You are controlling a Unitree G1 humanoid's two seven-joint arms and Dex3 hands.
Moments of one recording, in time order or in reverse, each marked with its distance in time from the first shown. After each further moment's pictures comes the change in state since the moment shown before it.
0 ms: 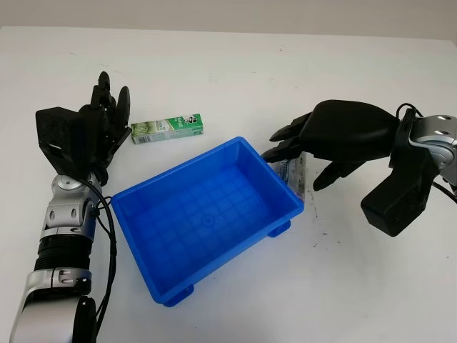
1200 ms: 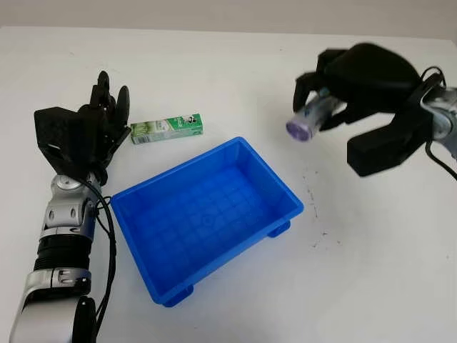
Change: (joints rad) left arm 0.000 0.001 0.003 -0.001 0.001 -0.001 -0.010; right arm -0.244 0.052 -0.045 0.203 -0.056 0.300 -0.382
